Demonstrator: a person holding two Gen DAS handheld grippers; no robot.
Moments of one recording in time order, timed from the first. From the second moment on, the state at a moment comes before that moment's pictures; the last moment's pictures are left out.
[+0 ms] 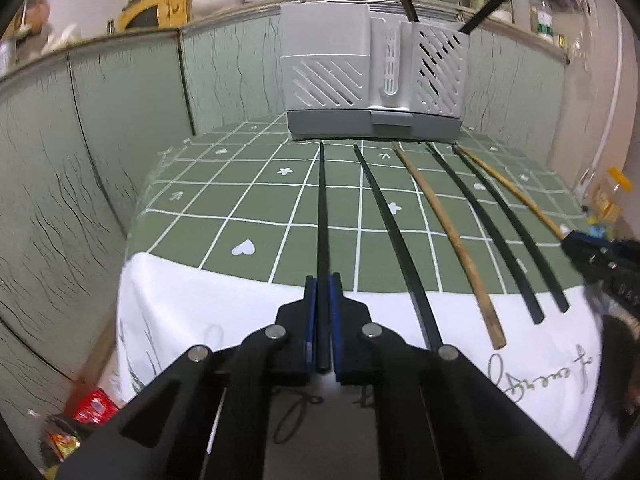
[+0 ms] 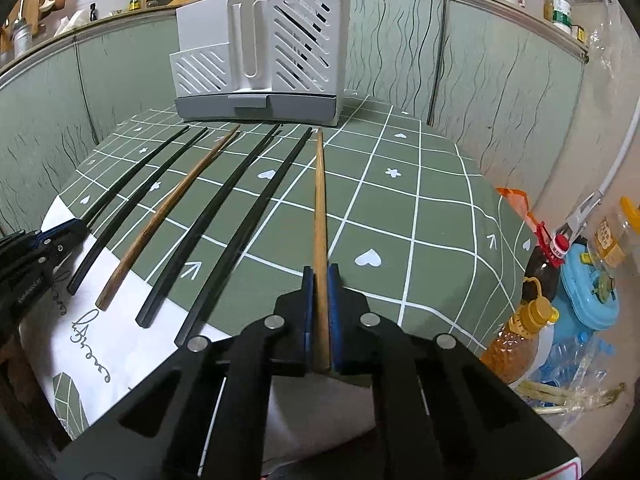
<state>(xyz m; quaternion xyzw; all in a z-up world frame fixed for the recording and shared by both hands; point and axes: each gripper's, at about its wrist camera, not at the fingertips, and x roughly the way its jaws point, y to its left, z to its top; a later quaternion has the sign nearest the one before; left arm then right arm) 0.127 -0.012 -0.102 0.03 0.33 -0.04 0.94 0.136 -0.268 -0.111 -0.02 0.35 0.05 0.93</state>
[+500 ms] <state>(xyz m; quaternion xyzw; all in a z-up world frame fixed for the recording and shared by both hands) 0.113 0.002 -0.068 0.02 0.31 -0.07 0.95 0.122 -0.281 -0.083 0.00 0.33 0.06 0.94</state>
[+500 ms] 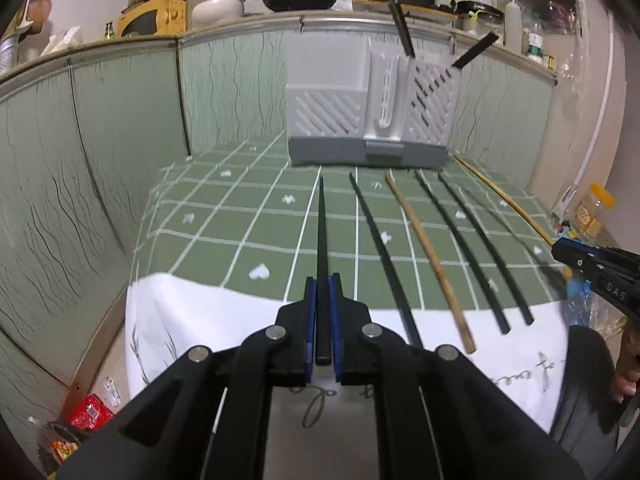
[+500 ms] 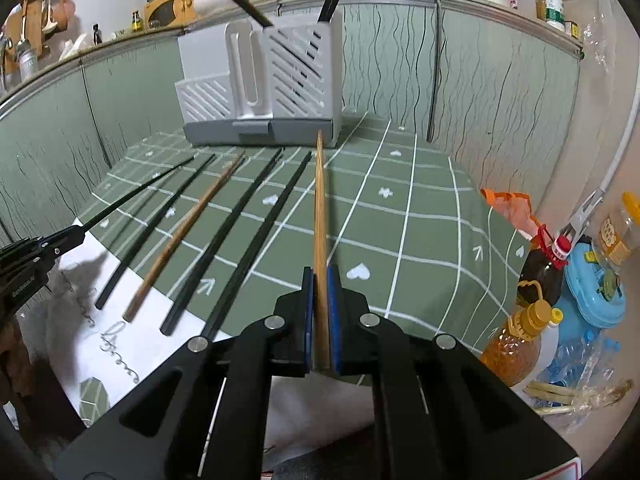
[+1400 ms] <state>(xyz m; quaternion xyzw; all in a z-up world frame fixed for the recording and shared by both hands) 0.119 0.020 -0.007 0.00 0.29 -0.11 0.95 0.122 -0.295 -0.018 0.01 0.32 0.10 0.94</state>
